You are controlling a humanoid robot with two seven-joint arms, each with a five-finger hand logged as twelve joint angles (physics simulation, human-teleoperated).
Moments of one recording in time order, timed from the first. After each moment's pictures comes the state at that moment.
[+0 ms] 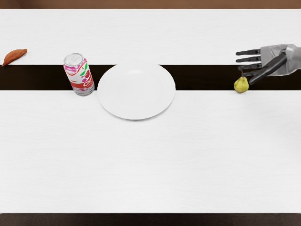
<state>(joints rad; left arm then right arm) -0.03 0.00 -0.20 -0.13 0.08 -0.35 0.00 1.20 -0.73 0.32 0.74 0.08 0.61 -0.61</state>
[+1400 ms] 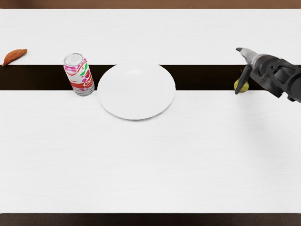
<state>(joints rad) -0.11 0.00 -0.20 -0.13 0.08 -0.35 0.00 1.21 -0.32 0.03 0.58 -0.80 -0.04 -0.30</state>
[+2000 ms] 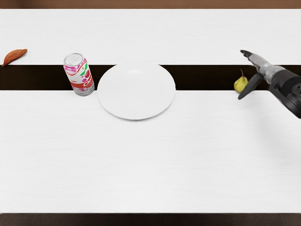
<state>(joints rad) -0.11 0.00 -0.20 -0.13 0.08 -0.35 0.00 1.08 -0.50 0.03 0.72 -0.65 -0.11 0.02</state>
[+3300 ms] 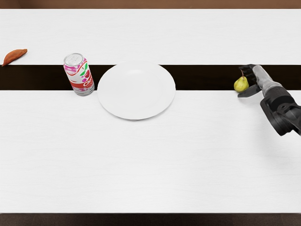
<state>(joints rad) -0.11 0.00 -0.18 -0.13 0.08 -0.35 0.00 0.97 -0.41 0.04 0.67 -0.61 -0.35 0.03</state>
